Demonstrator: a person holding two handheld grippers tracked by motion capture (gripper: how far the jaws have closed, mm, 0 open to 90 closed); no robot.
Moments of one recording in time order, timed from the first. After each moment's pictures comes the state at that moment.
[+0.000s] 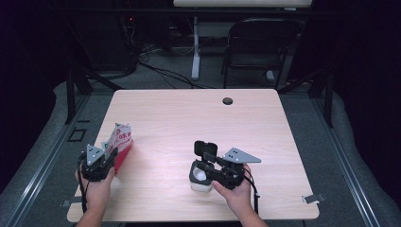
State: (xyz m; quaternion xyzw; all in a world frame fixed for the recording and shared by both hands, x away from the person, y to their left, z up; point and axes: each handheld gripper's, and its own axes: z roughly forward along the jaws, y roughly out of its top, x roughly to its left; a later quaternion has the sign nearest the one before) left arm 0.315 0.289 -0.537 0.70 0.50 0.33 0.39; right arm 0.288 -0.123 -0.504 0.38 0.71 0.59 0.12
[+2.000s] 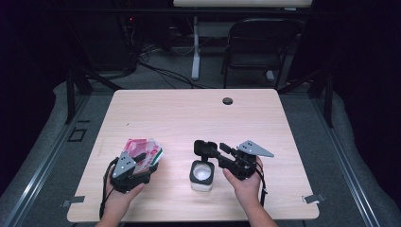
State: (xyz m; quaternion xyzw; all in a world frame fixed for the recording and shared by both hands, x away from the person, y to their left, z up) left arm 0.290 0.212 -0.528 0.77 0.36 0.24 0.47; right arm 0.308 -0.154 -0.504 0.44 0.67 0.57 0.17
